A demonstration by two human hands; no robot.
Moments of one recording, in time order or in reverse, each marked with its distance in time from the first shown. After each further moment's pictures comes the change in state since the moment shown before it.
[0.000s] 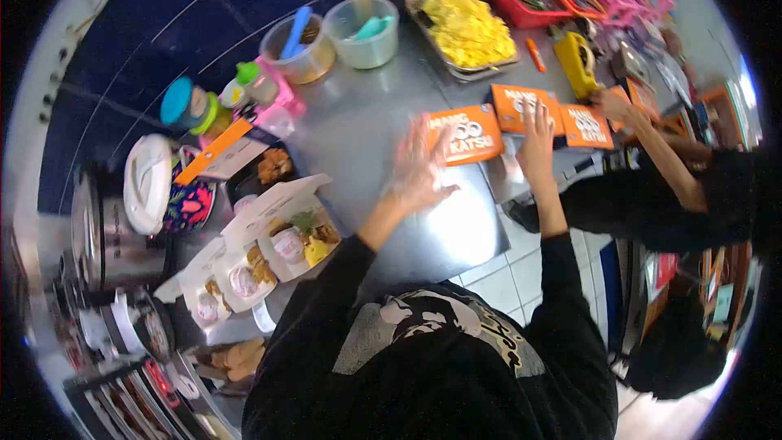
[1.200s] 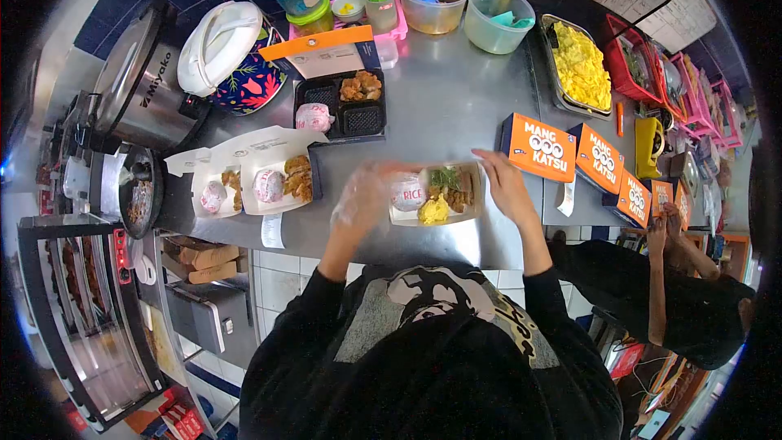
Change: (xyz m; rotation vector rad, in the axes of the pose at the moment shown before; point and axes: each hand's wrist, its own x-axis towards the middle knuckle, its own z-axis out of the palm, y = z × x) left_hand -0.216 -0.054 -0.074 0.443 -0.078 -0.386; right_hand -0.040 -0.190 -0.008 0.766 -0.671 -0.271
